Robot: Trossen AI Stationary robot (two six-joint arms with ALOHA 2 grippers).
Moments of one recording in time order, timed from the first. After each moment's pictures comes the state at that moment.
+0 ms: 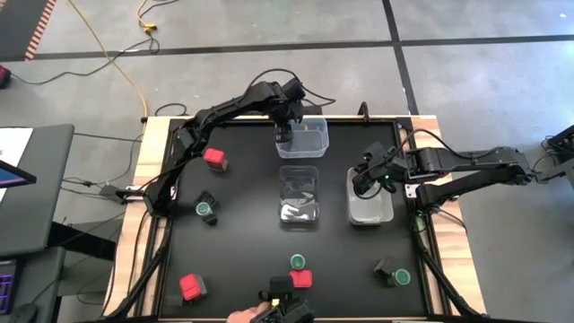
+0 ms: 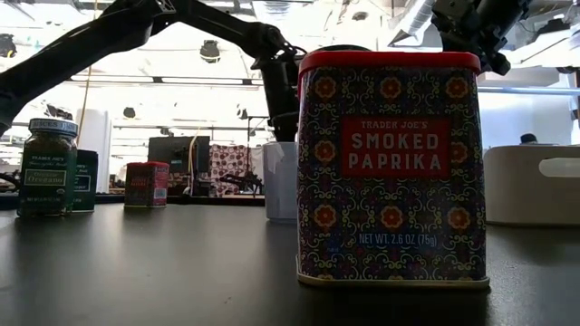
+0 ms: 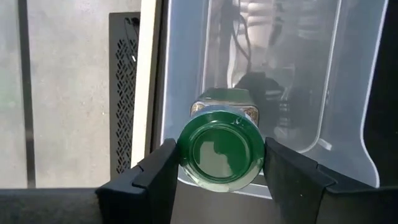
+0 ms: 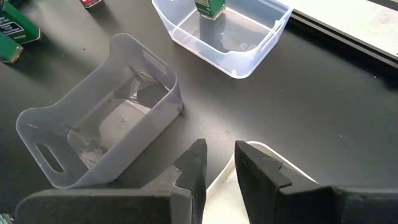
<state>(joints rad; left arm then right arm) 0.56 2.29 2.27 -1.13 -0.12 0.49 0.04 0.98 0.93 -0.88 0.47 0.76</state>
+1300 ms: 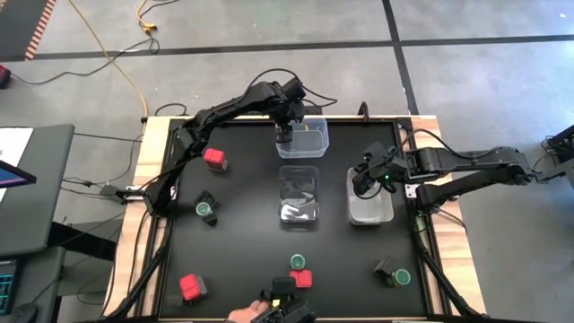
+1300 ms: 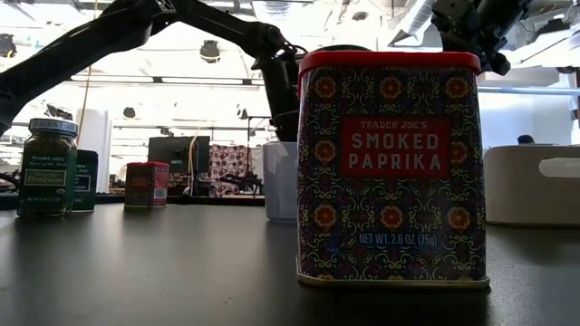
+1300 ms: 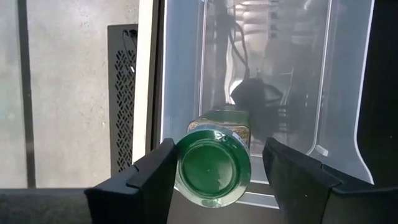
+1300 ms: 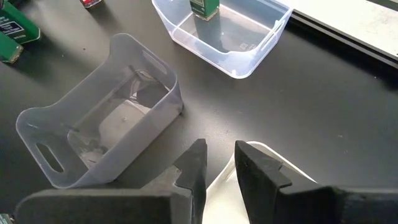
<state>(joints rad) 0.56 2.29 2.27 -1.11 -0.09 0.52 0.04 0.98 0.93 -0.88 0.47 0.76</state>
